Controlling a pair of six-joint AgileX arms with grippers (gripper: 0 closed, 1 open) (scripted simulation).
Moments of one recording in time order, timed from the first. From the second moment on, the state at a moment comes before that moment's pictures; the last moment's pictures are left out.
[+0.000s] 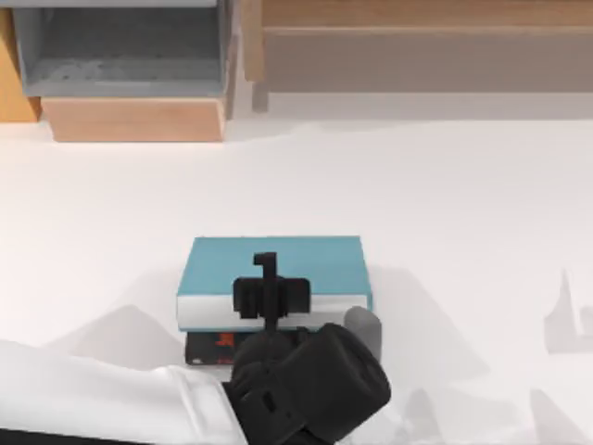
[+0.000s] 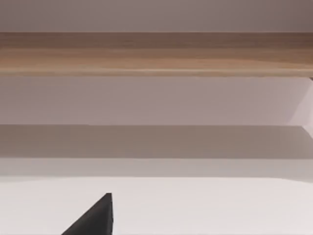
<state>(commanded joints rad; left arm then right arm) -1.14 1.65 0.64 0.13 -0.88 0.81 0.00 0.00 0.00 0.00 0.00 0.00</state>
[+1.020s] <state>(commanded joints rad) -1.13 1.67 0.64 0.16 -0.87 0.82 0.00 0.00 0.00 0.00 0.00 0.00</state>
